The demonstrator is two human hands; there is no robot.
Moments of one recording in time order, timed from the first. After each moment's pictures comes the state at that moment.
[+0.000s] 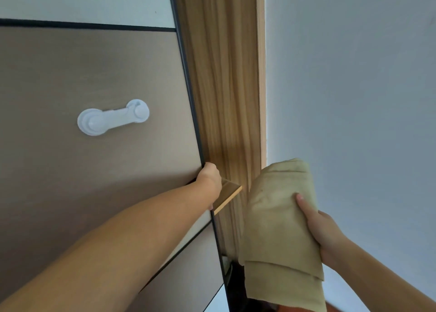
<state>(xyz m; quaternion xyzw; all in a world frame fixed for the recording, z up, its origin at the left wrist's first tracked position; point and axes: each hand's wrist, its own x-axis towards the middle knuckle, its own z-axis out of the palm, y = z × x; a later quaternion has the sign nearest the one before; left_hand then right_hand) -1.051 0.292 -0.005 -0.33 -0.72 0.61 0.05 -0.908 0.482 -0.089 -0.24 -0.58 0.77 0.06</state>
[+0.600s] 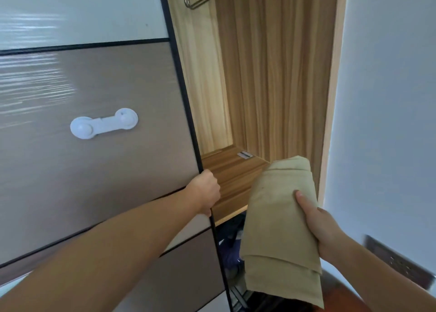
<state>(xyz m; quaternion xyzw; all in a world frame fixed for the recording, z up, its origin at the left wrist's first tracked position) -0.947 0.138 -0.005 -0.28 -0.77 0.57 -0.02 -0.893 0.388 -0.084 -0.18 -0.62 0.76 -0.05</state>
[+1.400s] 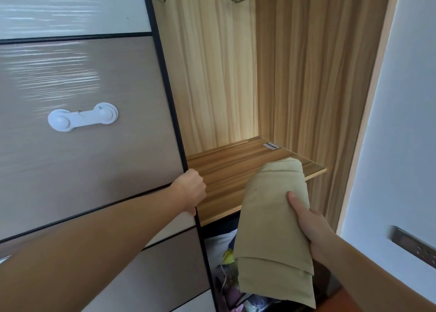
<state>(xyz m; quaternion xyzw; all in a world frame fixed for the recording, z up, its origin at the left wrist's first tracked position) -0.843 0.003 -0.001 -0.22 -0.80 0.55 -0.06 -0.817 0.273 -0.082 -0.16 -0.62 0.76 -0.09</state>
